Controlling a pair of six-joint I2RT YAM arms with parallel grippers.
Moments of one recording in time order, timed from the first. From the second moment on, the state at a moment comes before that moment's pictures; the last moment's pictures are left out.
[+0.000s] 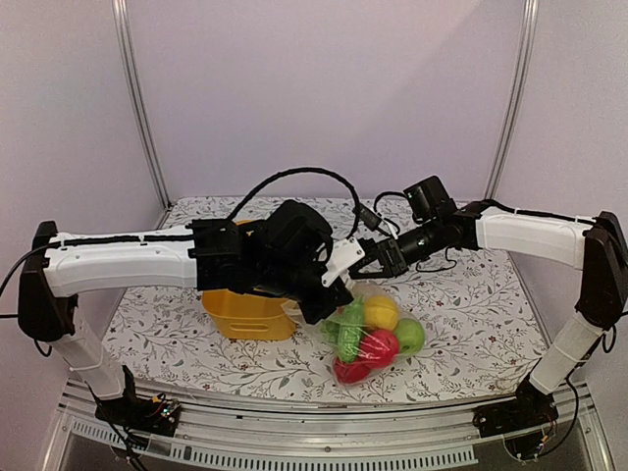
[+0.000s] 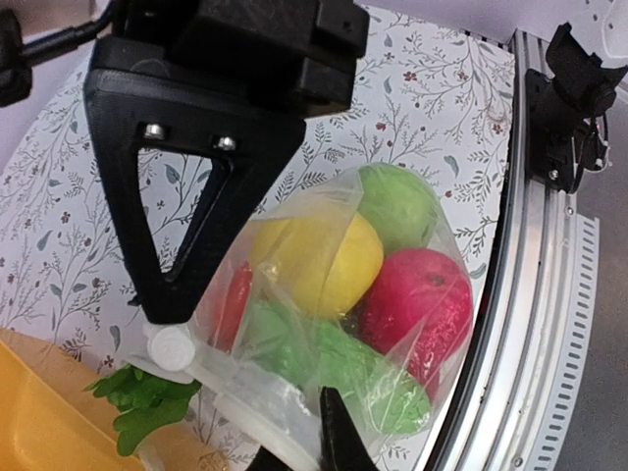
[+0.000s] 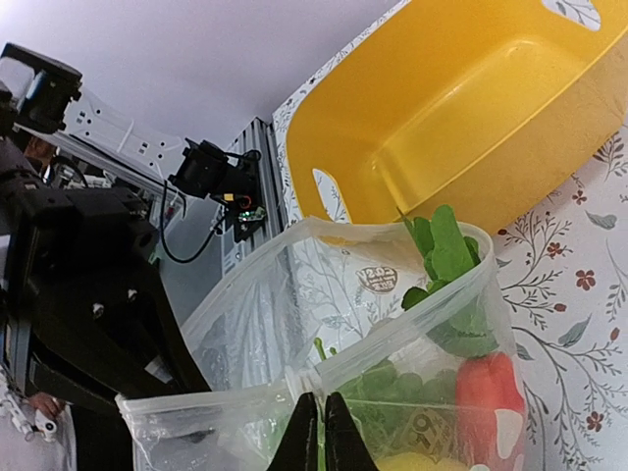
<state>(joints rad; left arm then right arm) -1.18 1.65 1.41 -0.51 -0.04 0.03 0.64 1.65 1.21 -0.38 -0.97 0.10</state>
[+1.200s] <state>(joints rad) -0.89 1.38 1.22 -0.51 0.00 -0.40 0.64 1.45 1.27 -0.48 -0.70 0.17</state>
